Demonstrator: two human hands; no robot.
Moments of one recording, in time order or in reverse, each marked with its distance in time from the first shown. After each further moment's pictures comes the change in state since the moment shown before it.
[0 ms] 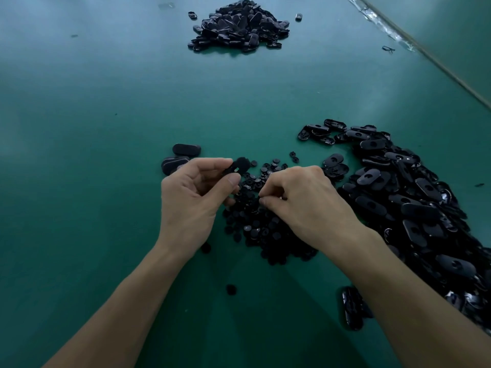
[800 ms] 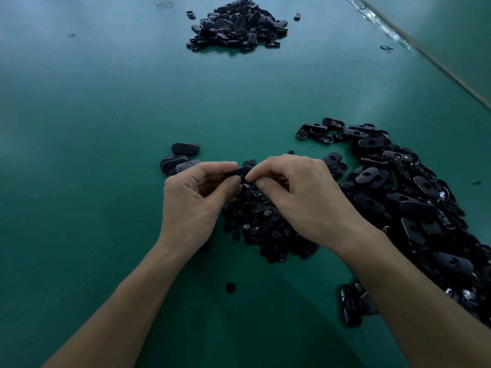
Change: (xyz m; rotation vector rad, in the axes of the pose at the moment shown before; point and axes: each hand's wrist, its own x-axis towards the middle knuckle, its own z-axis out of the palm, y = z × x) left_hand 0.000 -0.001 0.001 0.064 -0.033 -0.007; right_hand 0.000 -0.008 -0.007 0.233 0.080 -0.111
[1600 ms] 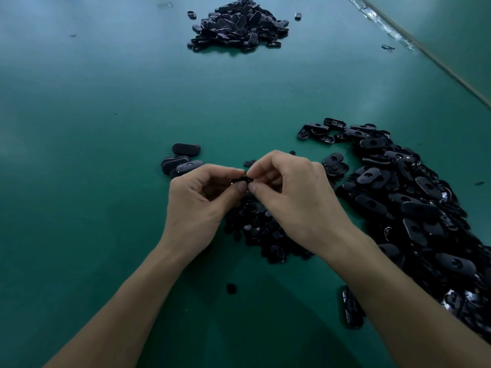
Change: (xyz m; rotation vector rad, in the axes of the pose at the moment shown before) left_hand -0.003 0.005 0.002 0.023 -0.054 0.000; right_hand 0.000 -0.006 0.013 0.141 0.101 0.045
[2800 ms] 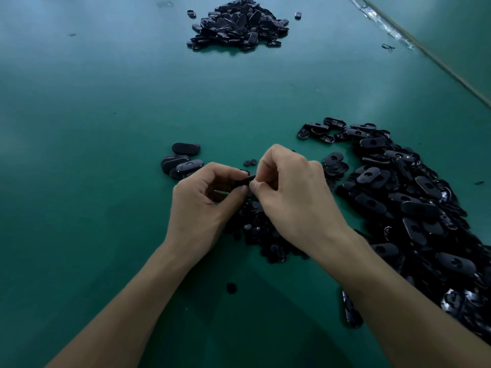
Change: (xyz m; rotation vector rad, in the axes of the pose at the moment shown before) left_hand -0.003 -0.001 0.000 0.135 -0.006 0.053; right_hand -0.002 -0.007 0.004 -0.149 0.028 0.076
